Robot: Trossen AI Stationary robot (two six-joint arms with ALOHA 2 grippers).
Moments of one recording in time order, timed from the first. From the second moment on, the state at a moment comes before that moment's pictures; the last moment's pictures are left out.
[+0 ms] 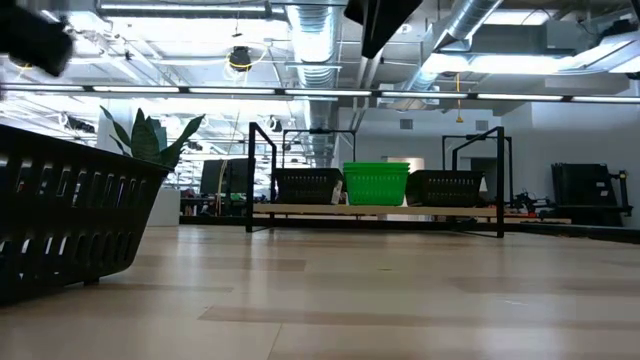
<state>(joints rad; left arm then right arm) -0.69 1.15 0.76 -1.05 -0.02 -1.39 0.26 1.91 1.84 -1.12 0.03 0.04</state>
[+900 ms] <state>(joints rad) -0.20 1.65 0.78 -0.14 -0.28 -0.39 0.29 1.91 1.84 -1.10 0.03 0.12</state>
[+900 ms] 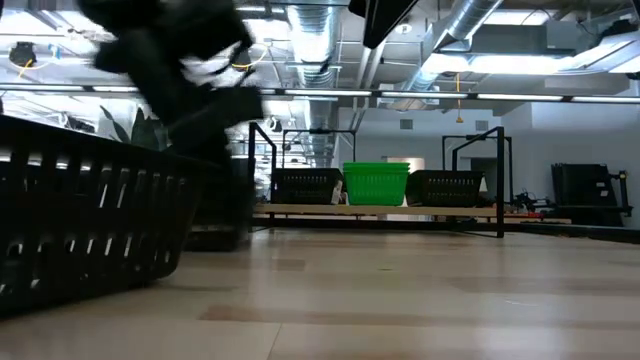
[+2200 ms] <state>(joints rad) -0.49 1.49 0.89 -0.33 0.32 -0.65 0.45 1.88 1.84 -1.17 0.19 0.26</state>
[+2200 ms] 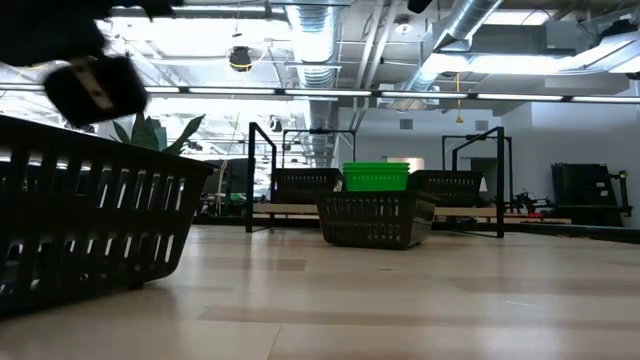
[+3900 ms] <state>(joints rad) -0.14 1.51 1.10 -0.71 -0.21 -0.33 0.41 1.89 1.77 -1.34 0.51 0.58</state>
